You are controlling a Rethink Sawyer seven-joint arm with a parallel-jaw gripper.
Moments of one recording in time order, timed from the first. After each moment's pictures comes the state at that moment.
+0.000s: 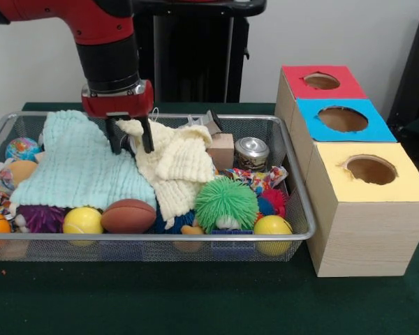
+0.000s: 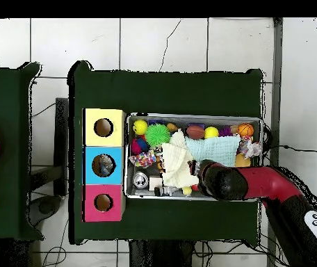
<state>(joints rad) -0.96 -0.58 0.60 1.82 -0.70 0.53 1.90</state>
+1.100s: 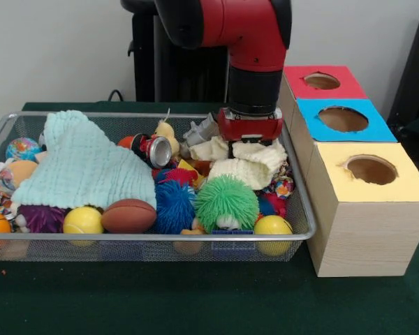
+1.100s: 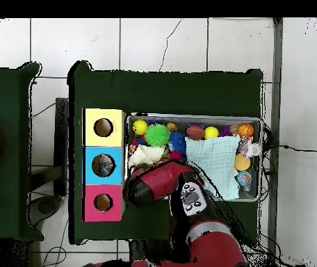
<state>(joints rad) -0.21 -0.51 0.12 1.75 -0.66 0.20 2.09</state>
